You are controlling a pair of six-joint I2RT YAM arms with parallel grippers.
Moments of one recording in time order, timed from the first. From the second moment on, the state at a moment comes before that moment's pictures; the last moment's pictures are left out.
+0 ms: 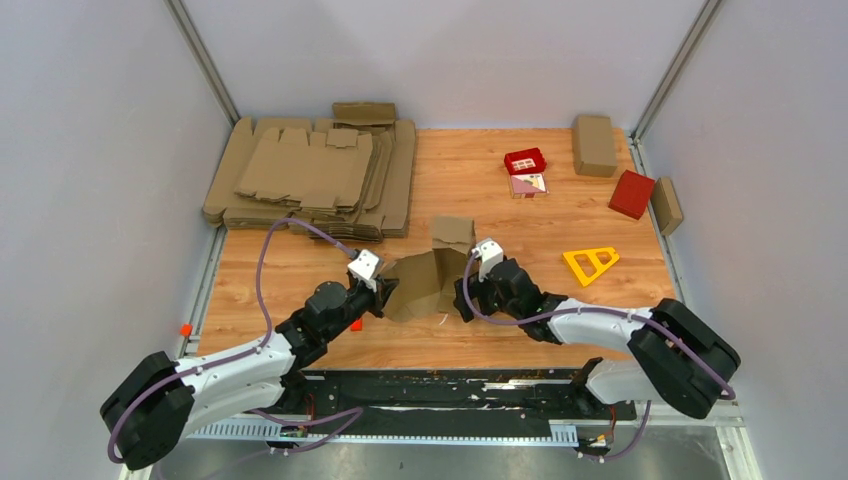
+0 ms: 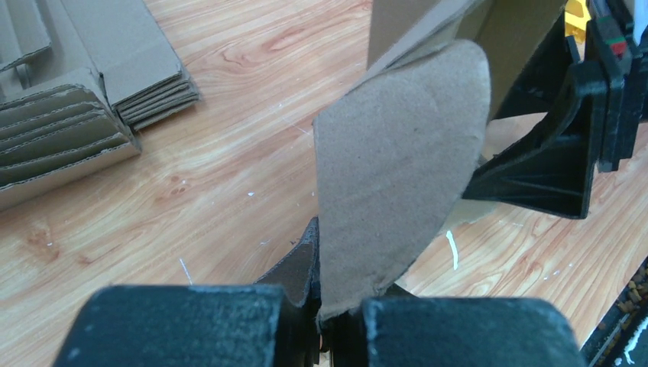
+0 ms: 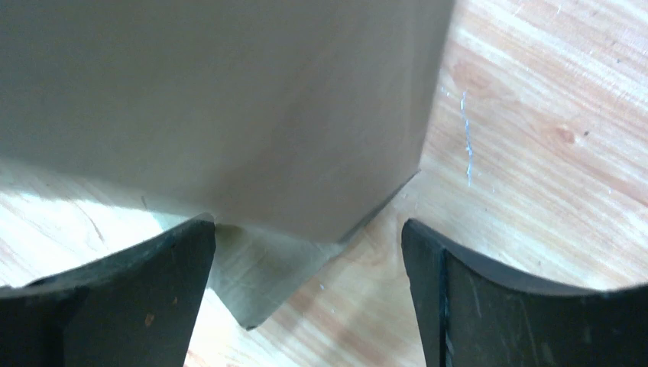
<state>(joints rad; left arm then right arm) -0.82 0.90 0.17 0.52 -0.11 -0.17 0.78 1.31 0.39 0.30 0.04 0.24</state>
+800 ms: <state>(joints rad) -0.82 0.94 0.20 0.52 -0.09 -0.17 0.77 1.32 0.49 0.25 0.05 0.13</state>
